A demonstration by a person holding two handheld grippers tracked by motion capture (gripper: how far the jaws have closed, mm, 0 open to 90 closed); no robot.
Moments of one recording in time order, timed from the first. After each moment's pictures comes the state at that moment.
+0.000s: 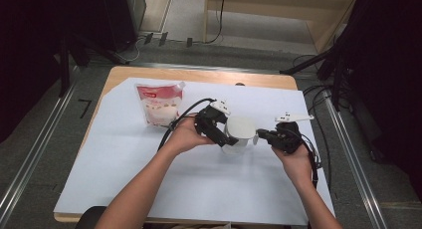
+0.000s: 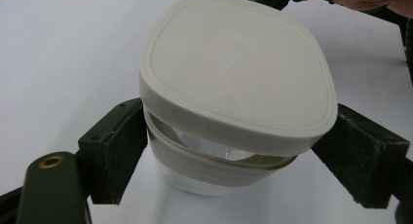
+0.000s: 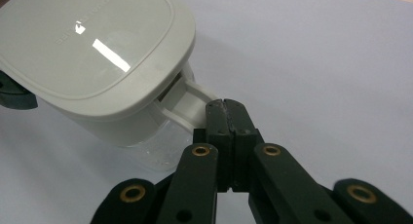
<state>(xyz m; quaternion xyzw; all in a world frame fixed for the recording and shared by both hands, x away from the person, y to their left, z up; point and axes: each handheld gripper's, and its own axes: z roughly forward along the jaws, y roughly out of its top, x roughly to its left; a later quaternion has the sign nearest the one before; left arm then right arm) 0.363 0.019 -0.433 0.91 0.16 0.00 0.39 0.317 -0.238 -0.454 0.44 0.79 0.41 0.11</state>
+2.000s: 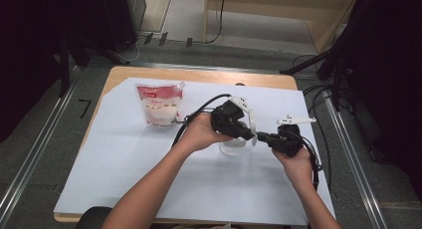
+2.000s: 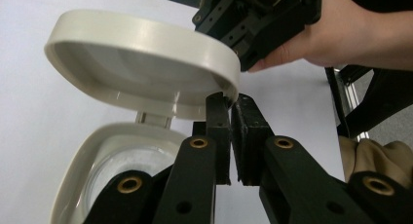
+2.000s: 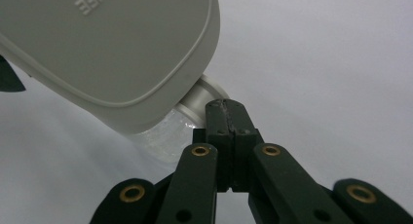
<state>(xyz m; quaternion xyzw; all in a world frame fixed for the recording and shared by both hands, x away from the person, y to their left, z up) 0.347 -0.026 -0.390 0.91 0.11 -0.06 0.39 0.312 -0.243 -0.460 0.44 0.78 0.43 0.08</state>
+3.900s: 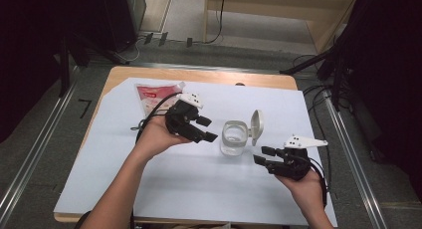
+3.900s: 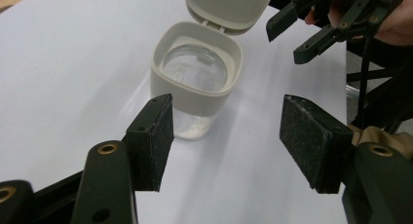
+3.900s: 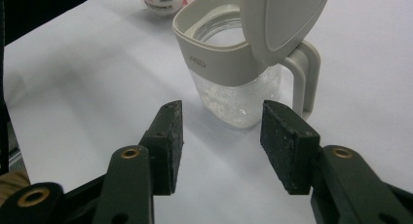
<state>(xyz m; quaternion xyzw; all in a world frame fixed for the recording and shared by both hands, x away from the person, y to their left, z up) 0.330 0.090 -0.380 0.89 0.20 -0.02 0.40 0.247 -0.245 -0.449 0.39 0.79 0.47 0.07</state>
